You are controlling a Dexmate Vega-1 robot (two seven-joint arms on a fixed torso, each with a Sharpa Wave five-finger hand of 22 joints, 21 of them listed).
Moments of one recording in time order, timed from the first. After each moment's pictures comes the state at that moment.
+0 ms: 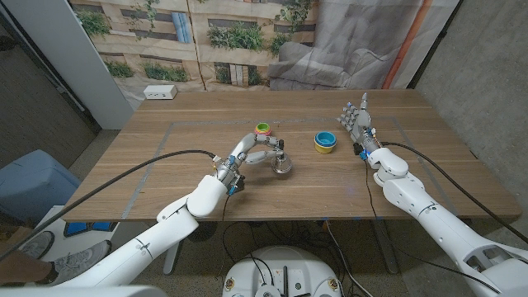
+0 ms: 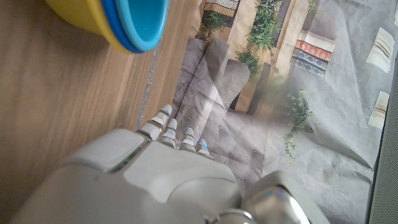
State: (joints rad) left arm 1.05 0.64 0.53 -1.73 0.11 -0.34 0.27; left_hand 1.03 0.05 0.40 -0.17 0.17 1.11 -0.09 0.23 0.19 1.16 -0.20 0.21 0.18 0.60 -0.06 0.18 0.16 0.46 -0.05 0.20 0.17; right arm -0.84 -0.51 -0.37 -1.30 0.65 0.29 0.03; right_hand -0.03 0.06 -0.21 0.19 0.26 -0.17 -0.03 0.22 0.28 -0.08 0.03 0.22 0.25 -0.11 0.07 0.23 0.48 0.11 0.06 0.21 0.18
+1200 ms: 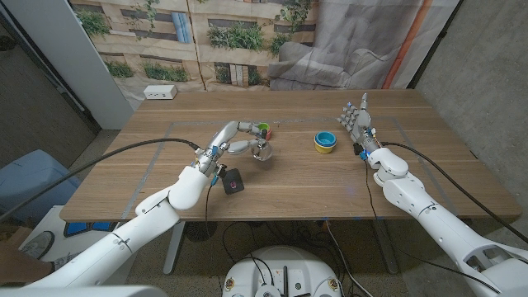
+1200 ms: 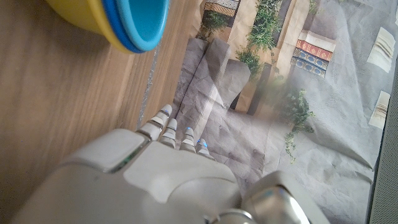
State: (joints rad) left arm 1.08 0.72 0.43 -1.76 0.22 -0.34 0.35; left_hand 1.03 0.05 0.38 -0.16 0.17 1.11 -0.09 0.22 0.19 1.17 -0.20 0.20 0.18 0.59 -0.06 0.18 0.16 0.46 -0.05 0.20 0.17; right arm -0.84 -0.51 -0.37 -1.30 0.65 0.29 0.03; right_hand -0.03 0.06 -0.21 0.19 0.26 -0.17 -0.03 0.22 0.28 -0.08 0.03 0.22 0.25 -0.11 0.07 0.23 0.48 0.11 0.06 0.21 0.18
